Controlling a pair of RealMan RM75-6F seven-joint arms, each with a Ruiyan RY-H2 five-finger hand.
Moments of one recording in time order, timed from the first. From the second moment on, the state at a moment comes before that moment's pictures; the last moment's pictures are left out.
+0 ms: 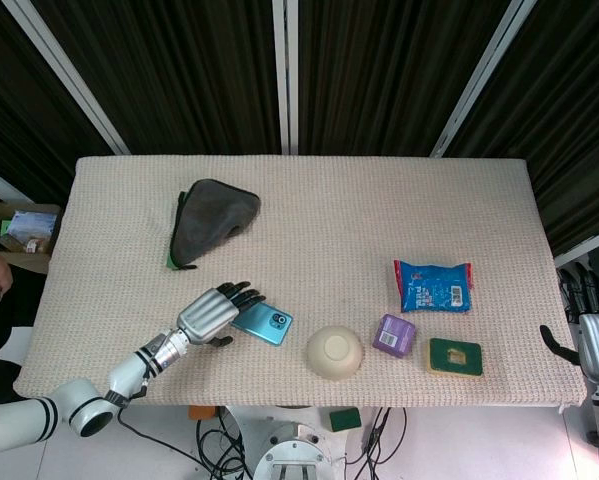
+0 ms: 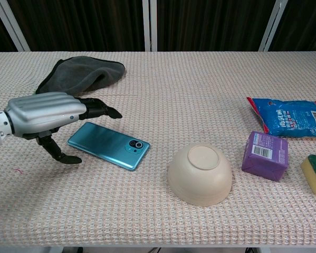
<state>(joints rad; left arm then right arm) -0.64 -1.51 -0.02 -1.41 1.63 0.89 0.11 0.06 -1.20 0.09 -1.37 -1.49 1.51 0.07</state>
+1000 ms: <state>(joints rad) -0.75 -1.53 0.01 -1.37 1.56 0.78 0.15 0.07 -1.22 0.08 -1.35 -1.48 1.48 0.07</state>
